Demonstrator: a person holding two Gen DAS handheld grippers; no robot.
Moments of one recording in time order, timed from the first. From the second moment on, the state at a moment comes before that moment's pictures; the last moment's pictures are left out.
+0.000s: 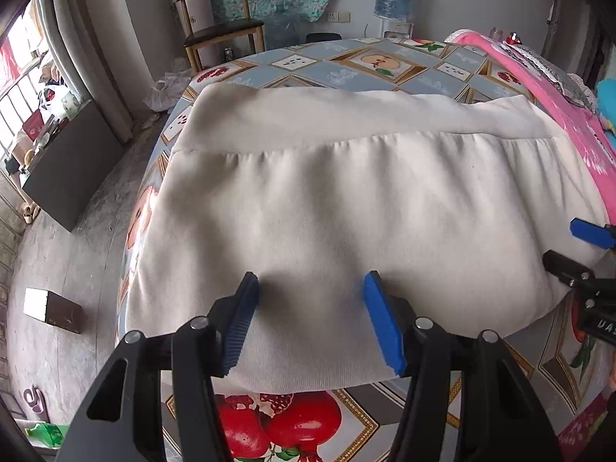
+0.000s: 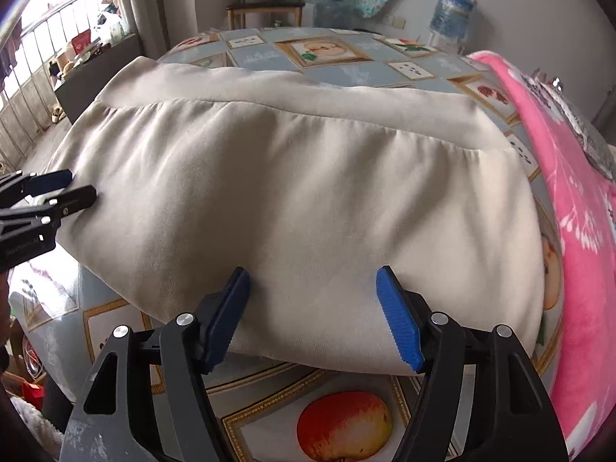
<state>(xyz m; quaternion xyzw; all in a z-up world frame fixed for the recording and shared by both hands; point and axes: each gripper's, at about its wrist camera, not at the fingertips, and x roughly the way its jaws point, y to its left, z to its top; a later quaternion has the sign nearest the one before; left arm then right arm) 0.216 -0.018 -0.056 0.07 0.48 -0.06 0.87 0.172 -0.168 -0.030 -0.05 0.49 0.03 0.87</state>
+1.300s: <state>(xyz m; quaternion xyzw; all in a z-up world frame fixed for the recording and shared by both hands) 0.221 -0.019 -0.056 0.07 0.49 -0.05 0.87 0.203 -0.196 -0.052 -0.01 0.47 0.05 0.88</state>
